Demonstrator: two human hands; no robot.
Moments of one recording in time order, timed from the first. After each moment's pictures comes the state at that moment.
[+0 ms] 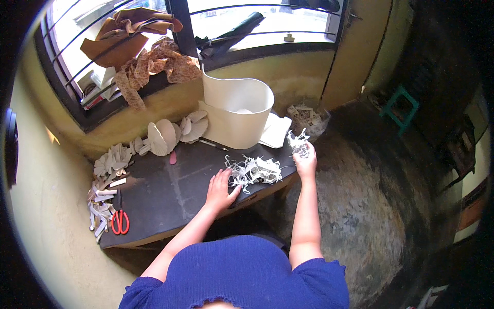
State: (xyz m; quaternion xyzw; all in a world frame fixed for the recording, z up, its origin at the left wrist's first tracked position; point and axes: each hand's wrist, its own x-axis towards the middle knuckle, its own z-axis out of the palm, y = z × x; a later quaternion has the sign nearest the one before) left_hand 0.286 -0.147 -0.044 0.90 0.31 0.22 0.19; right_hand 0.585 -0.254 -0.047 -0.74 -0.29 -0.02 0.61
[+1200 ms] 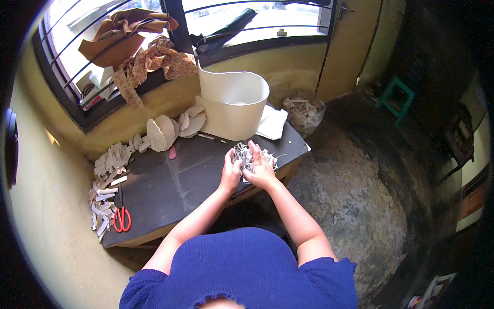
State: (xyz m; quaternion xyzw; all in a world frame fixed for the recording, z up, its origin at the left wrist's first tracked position) left_hand 0.344 -0.144 -0.050 0.65 0.26 0.40 0.59; right_hand 0.450 -0.229 -0.030 -0.74 -0.56 0.09 0.37
